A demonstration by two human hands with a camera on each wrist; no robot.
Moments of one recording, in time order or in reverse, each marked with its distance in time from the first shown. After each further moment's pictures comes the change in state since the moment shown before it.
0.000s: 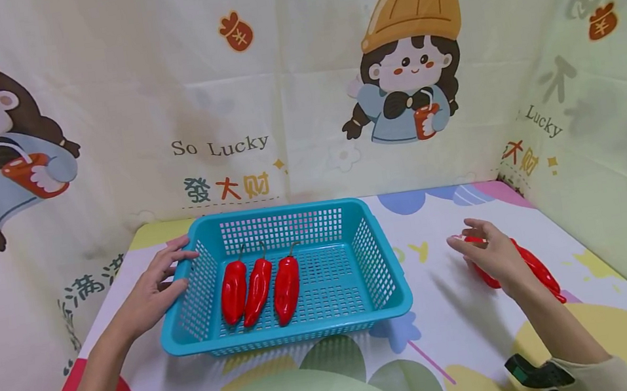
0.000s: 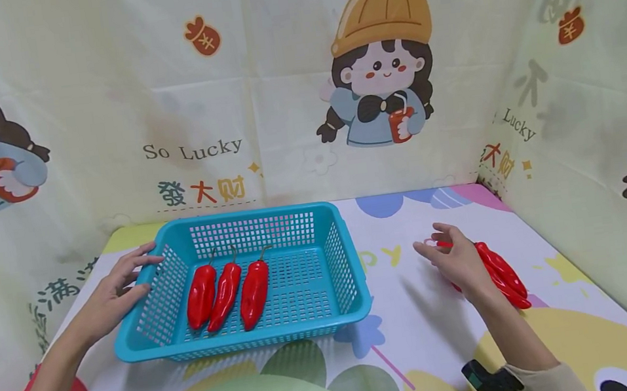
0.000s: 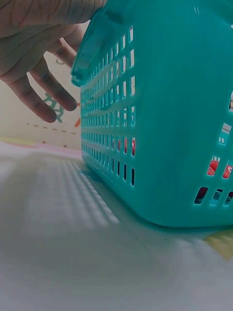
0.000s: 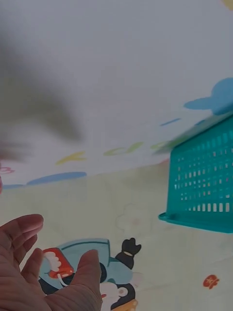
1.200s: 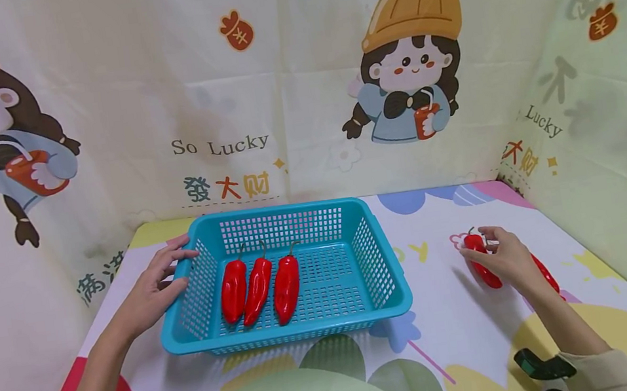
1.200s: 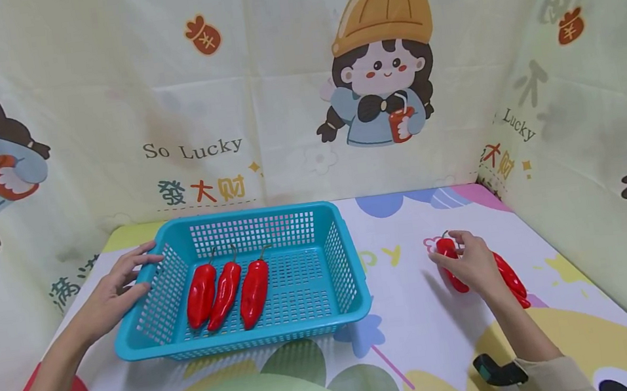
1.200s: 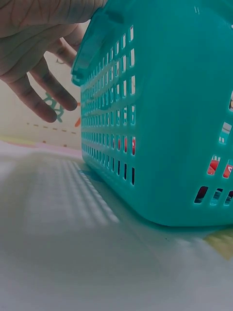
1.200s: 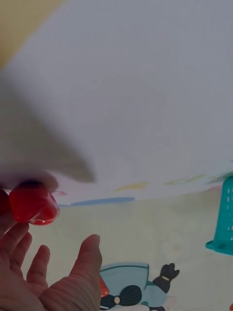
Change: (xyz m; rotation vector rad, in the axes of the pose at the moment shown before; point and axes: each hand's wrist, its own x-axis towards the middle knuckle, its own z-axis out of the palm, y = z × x) left_hand 0.000 -0.001 0.000 0.008 0.001 0.015; right_hand 0.014 0.037 -0.014 -0.227 0.068 -0.017
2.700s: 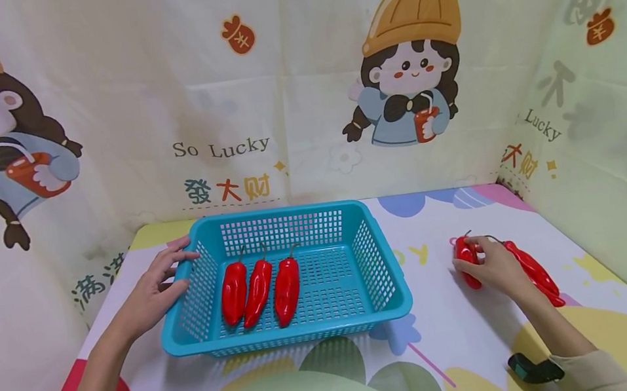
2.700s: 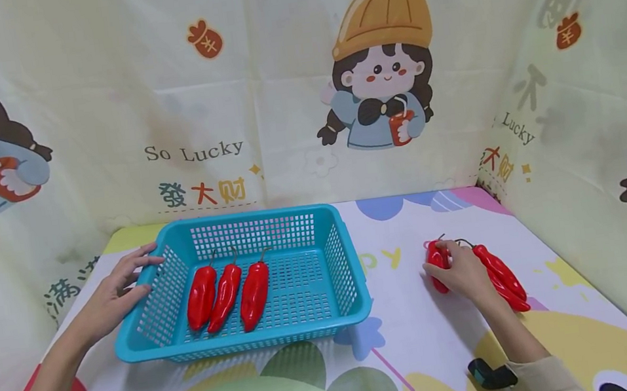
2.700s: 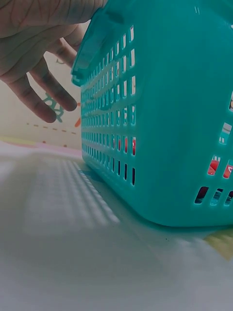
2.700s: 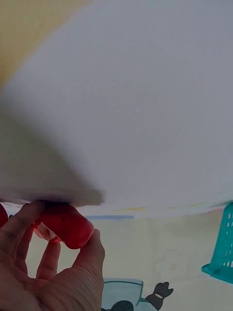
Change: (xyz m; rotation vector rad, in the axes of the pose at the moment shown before) left_hand 0.000 -0.001 -0.001 -0.003 -0.007 0.000; right_hand 0.005 0.009 0.017 -0.148 -0.013 -0.092
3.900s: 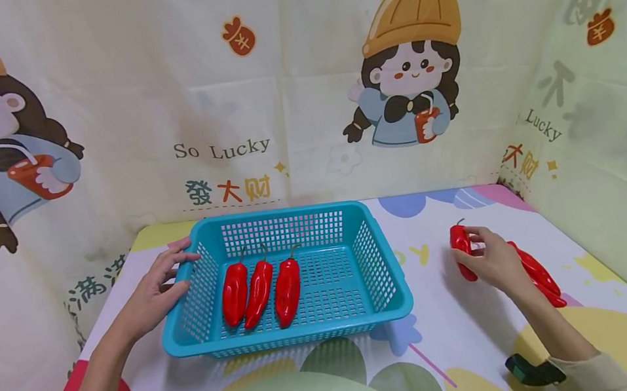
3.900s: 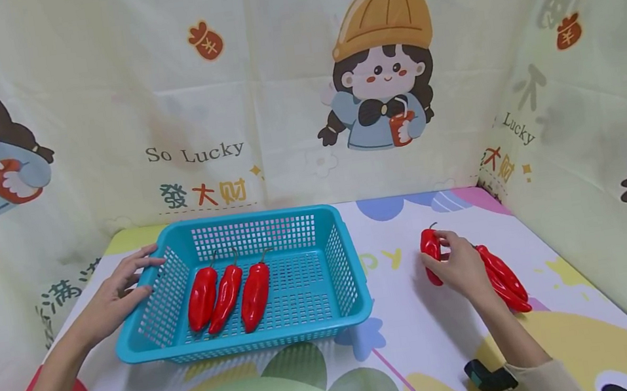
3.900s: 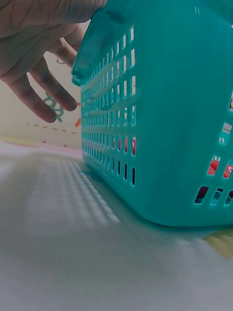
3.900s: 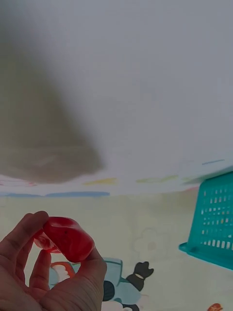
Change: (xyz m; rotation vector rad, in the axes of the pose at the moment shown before) left_hand -0.001 0.003 0.000 0.003 0.002 -0.012; right_hand -0.005 -0.027 -0.006 0.110 0.068 0.041
